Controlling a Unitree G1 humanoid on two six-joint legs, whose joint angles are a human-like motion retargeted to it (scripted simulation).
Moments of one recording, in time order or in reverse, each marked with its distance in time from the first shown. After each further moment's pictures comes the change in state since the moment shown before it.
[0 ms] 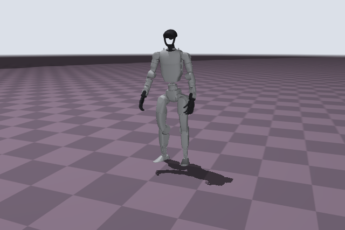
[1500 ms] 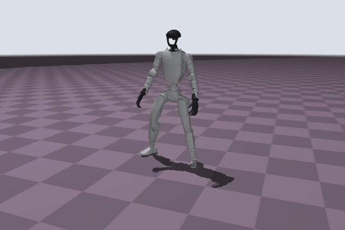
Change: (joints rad) left arm -0.008 0.136 0.070 0.010 -0.170 -0.038 0.166; right arm -0.010 -0.036 0.124 -0.095 -0.036 -0.035 -0.089; waist -0.201 0.108 -0.013; left_leg 0.054 0.294 -0.008 -0.008 0.053 -0.134; right_leg -0.037 -0.148 -0.008 0.218 -0.121 -0.057
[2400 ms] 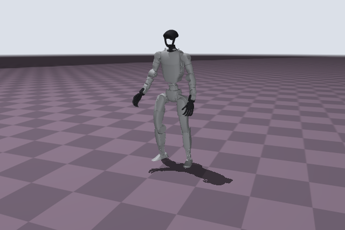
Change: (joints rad) left arm 0.113 -0.069 -0.129 -0.067 0.216 -0.031 -0.097; right arm -0.045 0.025 -0.163 -0.013 0.250 -0.060 -0.029; waist 0.036 -0.033 0.067; left_leg -0.017 -0.139 -0.055 0.017 -0.041 0.047; right_leg -0.070 0.198 0.037 0.046 0.063 0.021
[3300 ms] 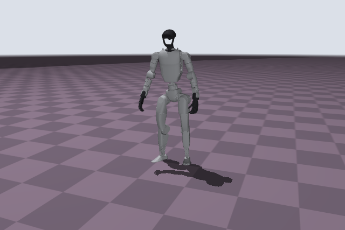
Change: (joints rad) left arm -0.012 -0.029 0.089 0.017 -0.076 0.075 -0.067; right arm 0.024 -0.003 0.020 0.107 -0.201 0.122 0.119; waist 0.177 -0.096 0.003; left_leg -0.045 -0.150 0.122 0.044 -0.061 0.039; right_leg 0.094 -0.114 -0.033 -0.276 0.097 0.049
